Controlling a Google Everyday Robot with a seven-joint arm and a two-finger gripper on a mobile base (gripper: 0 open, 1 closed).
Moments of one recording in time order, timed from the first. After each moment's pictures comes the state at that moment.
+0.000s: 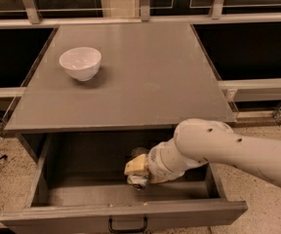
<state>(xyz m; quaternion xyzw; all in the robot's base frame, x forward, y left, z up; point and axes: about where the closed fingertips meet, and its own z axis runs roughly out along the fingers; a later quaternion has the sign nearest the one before) 0.455 -0.023 0.651 -0.96 0.06 -0.08 0.25</state>
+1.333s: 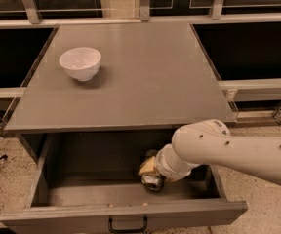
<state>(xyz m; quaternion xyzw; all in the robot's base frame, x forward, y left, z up) 0.473 -0.065 0.611 -0.98 0.09 -0.09 0.16</state>
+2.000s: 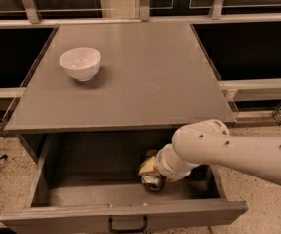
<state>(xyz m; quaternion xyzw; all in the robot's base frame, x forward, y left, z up) 0.473 -0.065 0.611 -0.98 0.09 -0.09 0.16</state>
